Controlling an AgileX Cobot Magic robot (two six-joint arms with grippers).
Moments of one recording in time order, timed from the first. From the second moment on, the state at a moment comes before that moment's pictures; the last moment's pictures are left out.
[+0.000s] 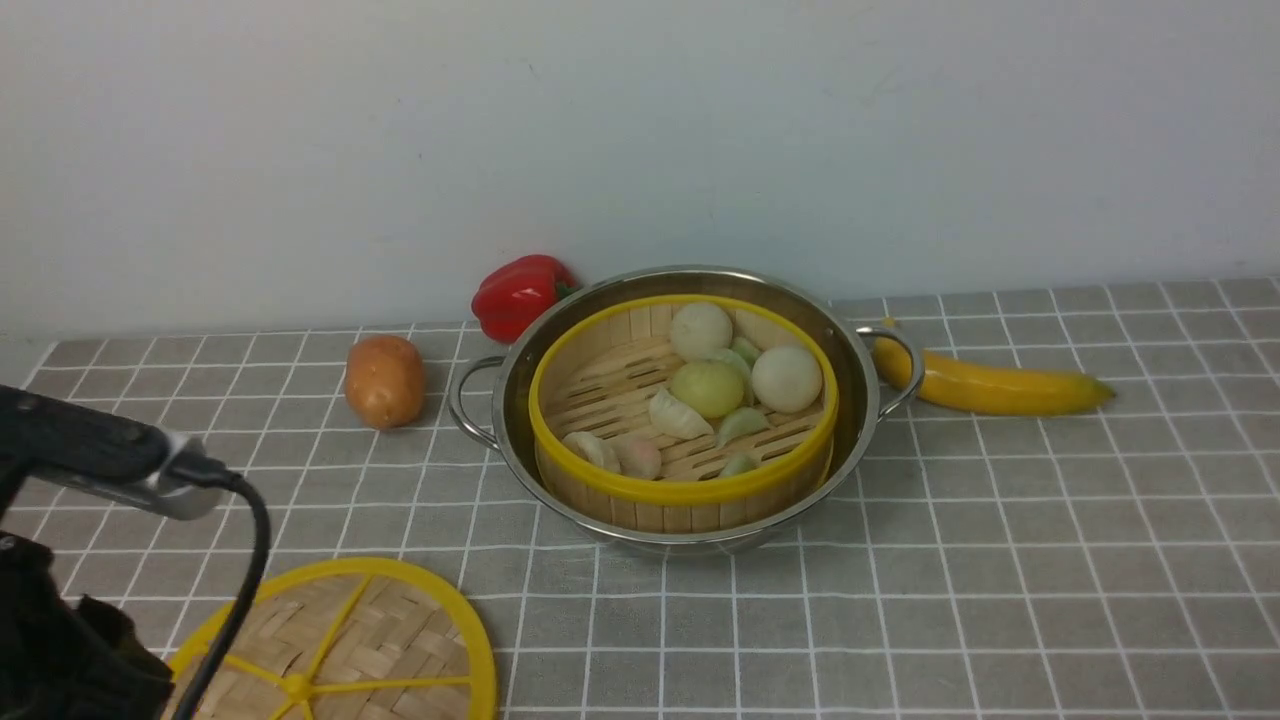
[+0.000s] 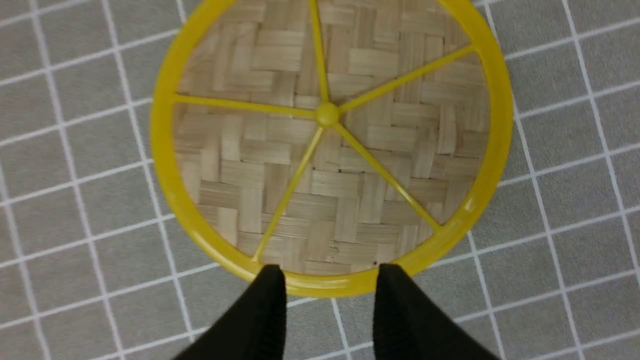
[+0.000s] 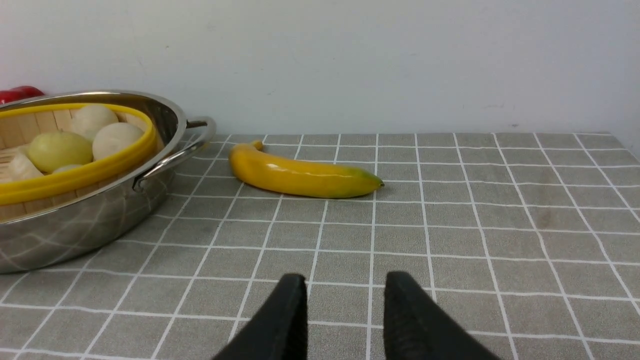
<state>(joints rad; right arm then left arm) 0.01 0.00 0.01 0.18 0.34 -0.04 0.05 1.05 -0.81 -0.14 1.14 0.41</state>
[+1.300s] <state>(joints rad) 0.01 0.00 0.01 0.18 0.34 -0.03 0.05 1.62 -0.83 -0.29 0.86 0.65</state>
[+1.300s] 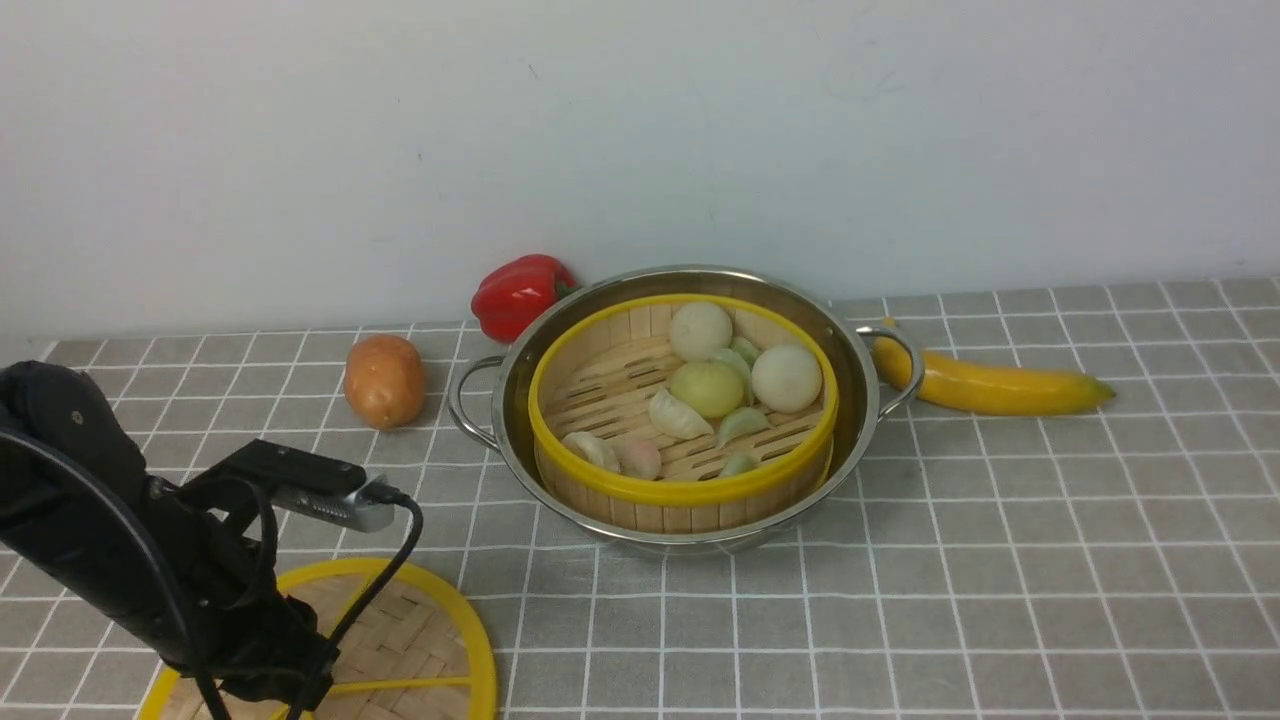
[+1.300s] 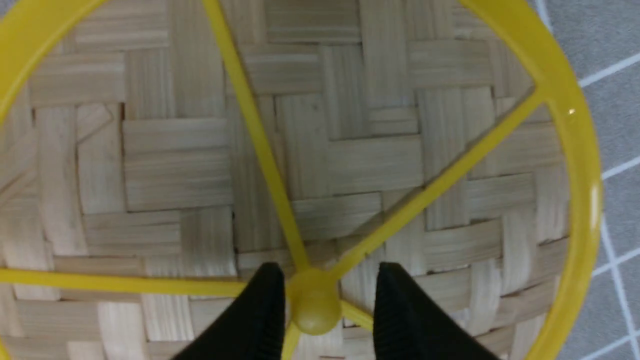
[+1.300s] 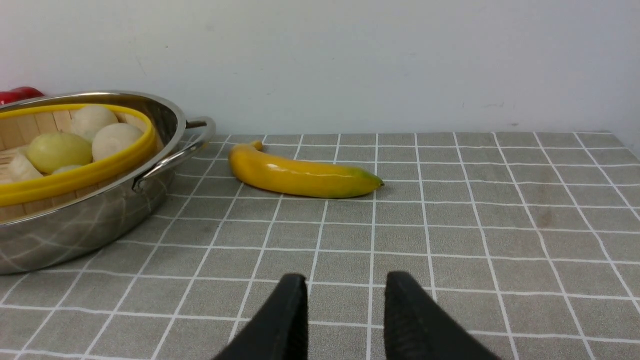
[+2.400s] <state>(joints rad) 0.01 0.00 0.01 0.18 0.34 -0.03 0.05 1.62 -1.06 -0.27 1.13 0.64</state>
